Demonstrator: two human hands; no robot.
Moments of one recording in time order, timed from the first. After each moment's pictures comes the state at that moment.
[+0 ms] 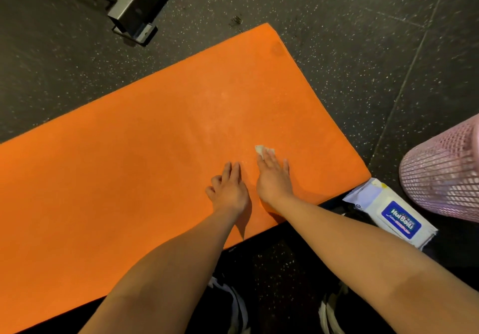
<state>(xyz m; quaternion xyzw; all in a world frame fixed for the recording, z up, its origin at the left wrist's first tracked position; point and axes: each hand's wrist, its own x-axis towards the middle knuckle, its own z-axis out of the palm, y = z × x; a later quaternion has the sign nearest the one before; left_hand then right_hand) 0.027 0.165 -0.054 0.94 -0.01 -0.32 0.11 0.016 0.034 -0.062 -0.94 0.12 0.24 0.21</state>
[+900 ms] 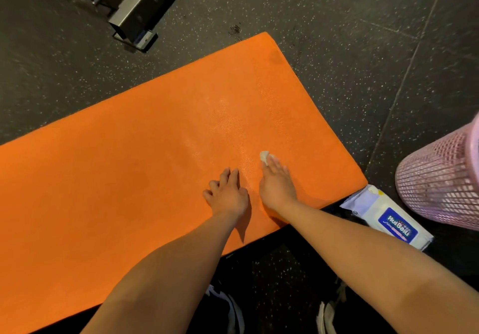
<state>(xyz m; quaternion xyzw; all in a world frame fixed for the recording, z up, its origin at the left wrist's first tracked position) 0.030 0.162 -0.053 0.95 0.00 -0.30 0.11 0.009 0.020 -0.067 -0.94 0.13 0.21 0.23</state>
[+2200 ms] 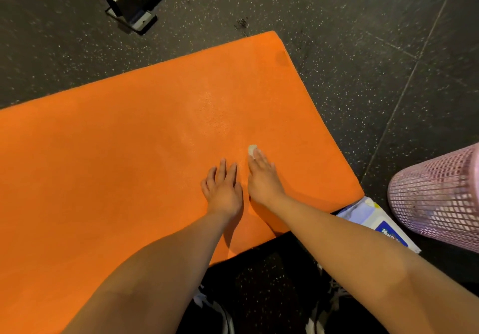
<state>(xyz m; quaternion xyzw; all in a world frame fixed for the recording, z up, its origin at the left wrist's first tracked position) 0.046 0.174 -0.078 0.94 -0.03 -0.27 0.20 0.047 0.040 -0.072 -0.94 0.10 0.24 0.23</state>
